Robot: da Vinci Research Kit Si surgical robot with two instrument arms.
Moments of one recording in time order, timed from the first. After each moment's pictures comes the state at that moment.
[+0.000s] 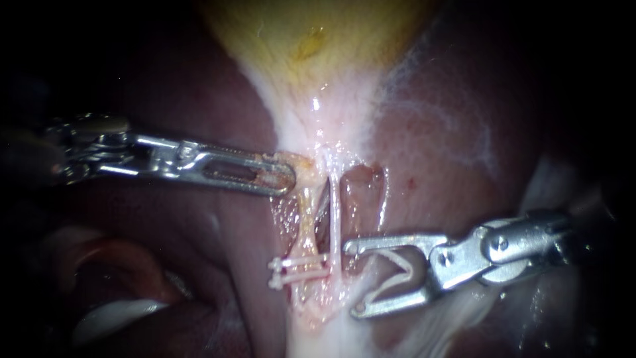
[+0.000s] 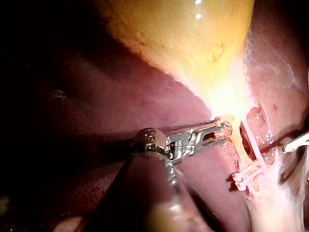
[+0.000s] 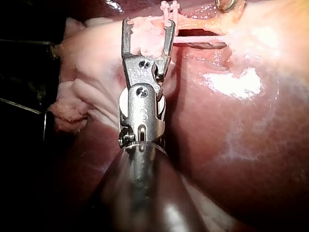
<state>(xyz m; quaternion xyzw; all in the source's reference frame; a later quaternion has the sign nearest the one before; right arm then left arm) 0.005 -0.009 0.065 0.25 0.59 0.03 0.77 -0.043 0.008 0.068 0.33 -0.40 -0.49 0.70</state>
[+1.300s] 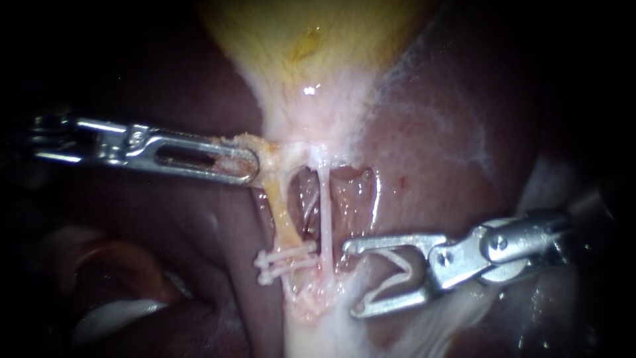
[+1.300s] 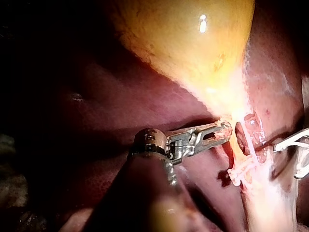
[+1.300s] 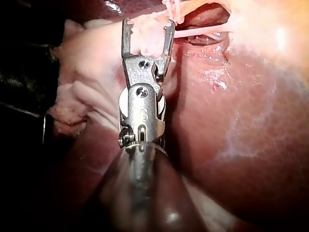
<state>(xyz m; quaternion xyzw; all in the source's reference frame) 0.006 -0.009 0.066 0.26 0.58 0.05 0.77 -0.039 0.010 0.060 0.33 -0.41 -0.50 0.69</state>
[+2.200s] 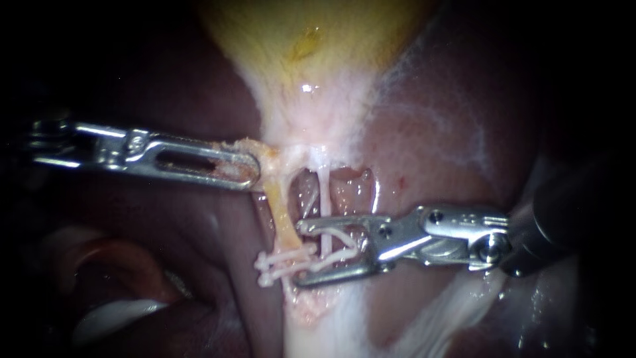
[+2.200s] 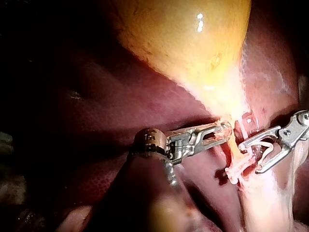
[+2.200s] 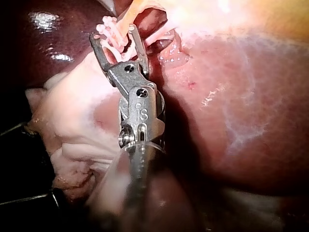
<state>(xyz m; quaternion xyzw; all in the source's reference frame) 0.012 -0.007 0.071 0.32 0.54 0.16 0.76 -0.039 0.009 0.059 0.32 -0.41 -0.50 0.69</state>
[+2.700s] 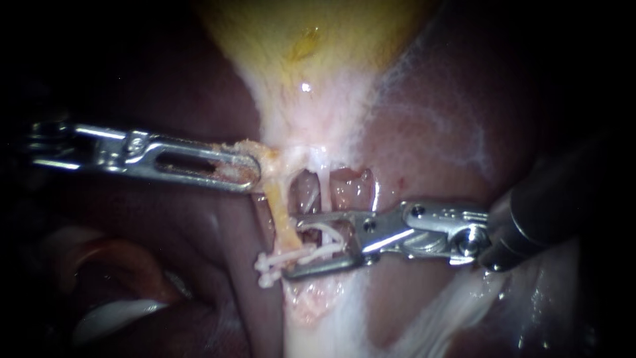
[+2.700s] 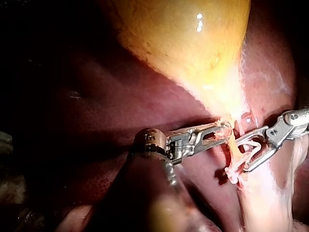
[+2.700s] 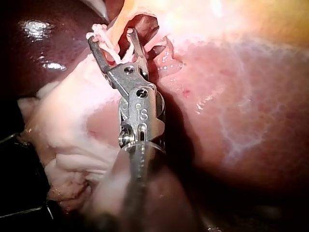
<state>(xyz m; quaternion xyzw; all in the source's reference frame) 0.013 -0.006 0.073 0.31 0.53 0.17 0.77 -0.039 0.009 0.059 0.32 -0.41 -0.50 0.69</state>
